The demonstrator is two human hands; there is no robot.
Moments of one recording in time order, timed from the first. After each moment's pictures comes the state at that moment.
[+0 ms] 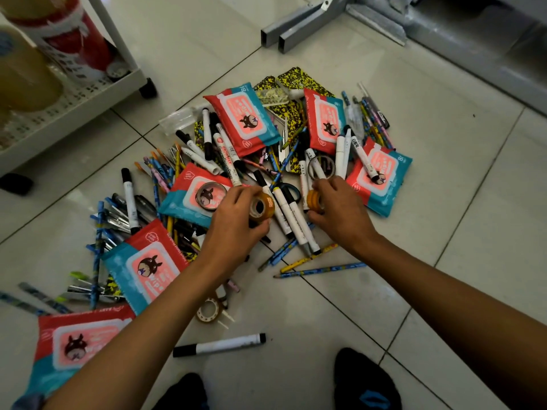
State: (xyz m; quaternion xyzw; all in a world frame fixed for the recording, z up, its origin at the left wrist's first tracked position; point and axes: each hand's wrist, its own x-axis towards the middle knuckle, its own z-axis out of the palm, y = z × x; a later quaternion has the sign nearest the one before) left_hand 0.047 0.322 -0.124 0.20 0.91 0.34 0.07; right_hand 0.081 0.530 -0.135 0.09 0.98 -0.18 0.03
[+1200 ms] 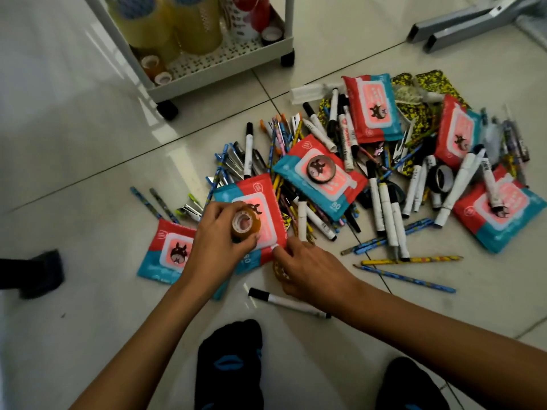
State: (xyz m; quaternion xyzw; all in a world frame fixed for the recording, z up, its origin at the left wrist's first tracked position) left_hand 0.130 0.166 -0.108 -0.05 0.94 0.33 0.04; right_hand 0.135 0.351 -0.121 -0.34 0.91 -0.12 0.19
